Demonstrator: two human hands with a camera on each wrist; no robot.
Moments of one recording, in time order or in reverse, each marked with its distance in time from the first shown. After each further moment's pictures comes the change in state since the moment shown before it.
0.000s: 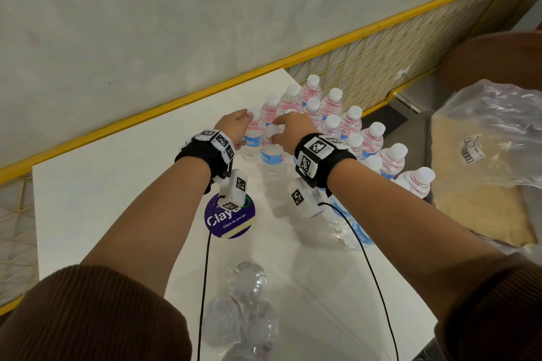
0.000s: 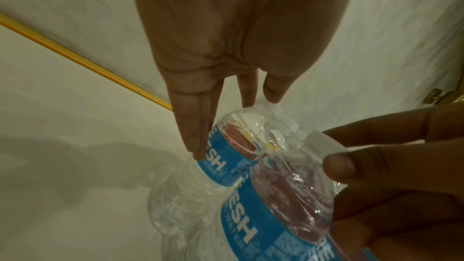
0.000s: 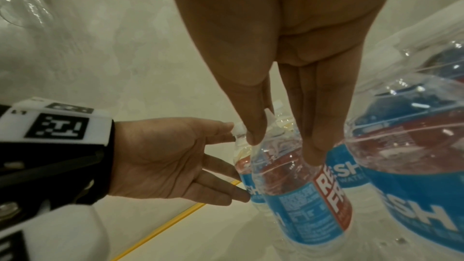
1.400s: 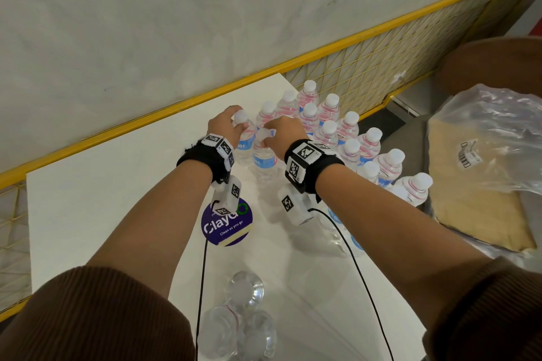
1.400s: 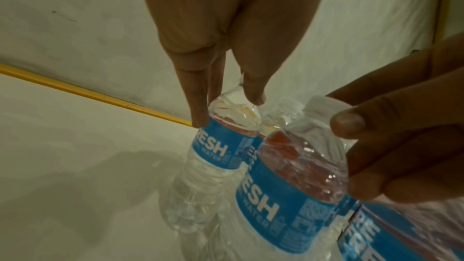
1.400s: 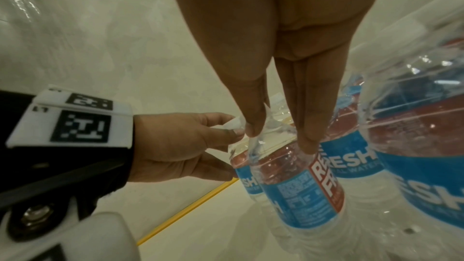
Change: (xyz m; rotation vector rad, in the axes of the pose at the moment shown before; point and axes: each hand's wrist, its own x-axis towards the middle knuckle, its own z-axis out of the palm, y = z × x) left_hand 0.015 -0.006 -0.004 0.319 0.244 0.326; right_hand 0.022 0.002 0.016 0.000 0.019 -0.004
